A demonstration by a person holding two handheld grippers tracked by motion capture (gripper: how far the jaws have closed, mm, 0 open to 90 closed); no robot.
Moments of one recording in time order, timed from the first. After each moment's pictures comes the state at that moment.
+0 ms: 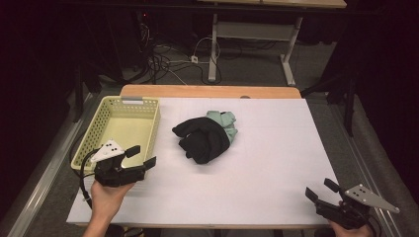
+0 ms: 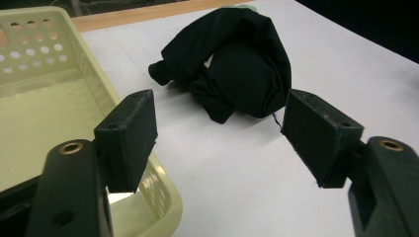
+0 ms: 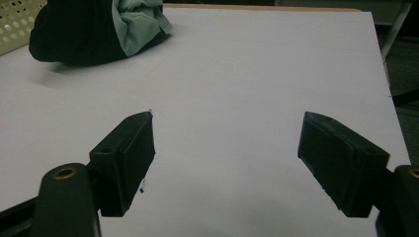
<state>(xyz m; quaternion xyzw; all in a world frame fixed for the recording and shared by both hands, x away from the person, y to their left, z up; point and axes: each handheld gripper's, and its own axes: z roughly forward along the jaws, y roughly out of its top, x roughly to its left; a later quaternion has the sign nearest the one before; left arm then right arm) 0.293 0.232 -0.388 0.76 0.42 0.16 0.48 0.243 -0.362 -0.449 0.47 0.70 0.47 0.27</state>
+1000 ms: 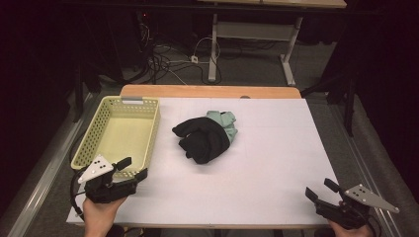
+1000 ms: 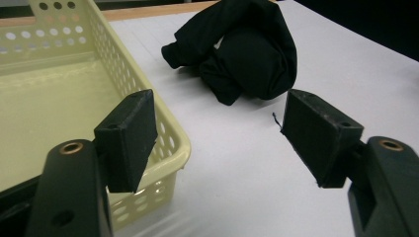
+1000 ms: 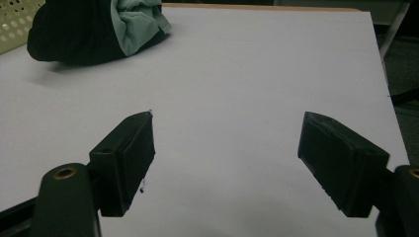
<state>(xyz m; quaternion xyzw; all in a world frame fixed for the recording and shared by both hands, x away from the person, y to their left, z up) 0.262 0.249 -0.410 0.73 0.43 0.18 0.49 0.243 -0.362 -0.449 0.47 0.70 0.47 0.27</state>
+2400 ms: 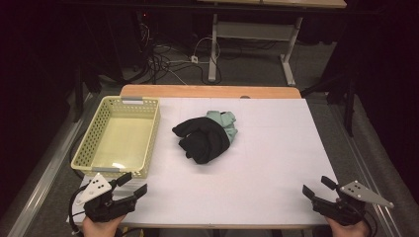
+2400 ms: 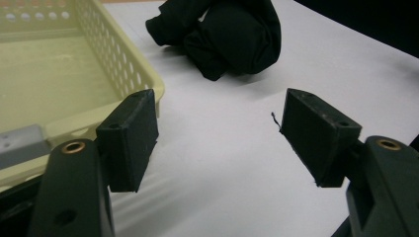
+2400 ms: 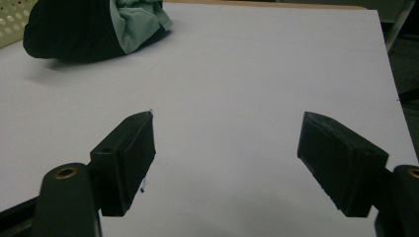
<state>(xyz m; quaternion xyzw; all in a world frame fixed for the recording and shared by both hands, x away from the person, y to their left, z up) 0.233 0.247 -0.437 0.73 0.43 0.17 0.50 0.251 -0.356 -0.448 0.47 0.71 0.46 0.27</state>
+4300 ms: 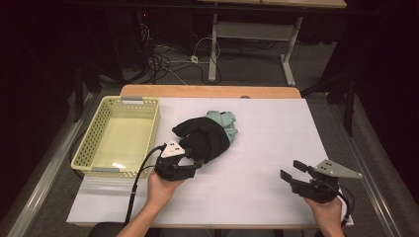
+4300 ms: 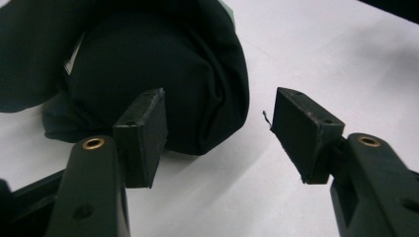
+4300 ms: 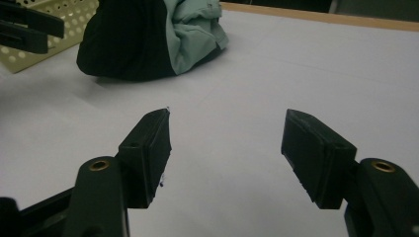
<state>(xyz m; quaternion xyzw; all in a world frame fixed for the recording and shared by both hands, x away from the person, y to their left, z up) 0.350 0.115 -0.442 0.81 0.36 0.12 0.45 0.299 -0.304 -0.429 0.41 0.75 0.47 0.21</state>
